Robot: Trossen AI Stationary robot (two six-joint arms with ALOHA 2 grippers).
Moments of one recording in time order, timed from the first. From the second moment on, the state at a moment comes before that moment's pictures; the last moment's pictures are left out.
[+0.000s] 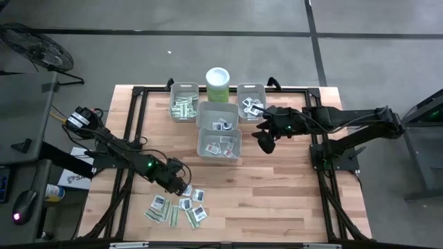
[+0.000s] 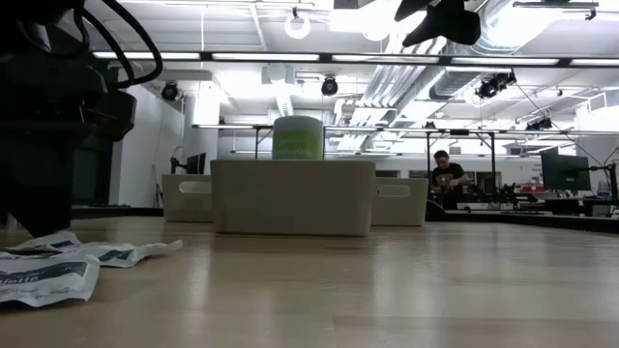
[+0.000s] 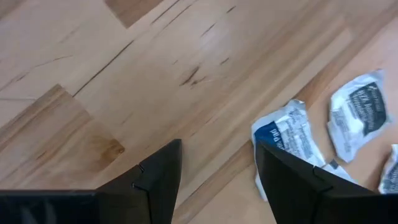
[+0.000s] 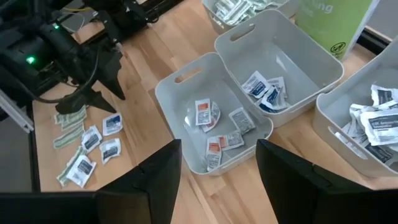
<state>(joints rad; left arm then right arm) -0.55 1.44 0.63 -0.37 -0.17 -1.43 0.03 1.20 1.20 -0.70 0.20 0.61</state>
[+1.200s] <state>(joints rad) -0.55 1.43 0.50 -0.06 -0.09 -1.52 0.08 1.20 1.20 -0.69 0.24 0.65</state>
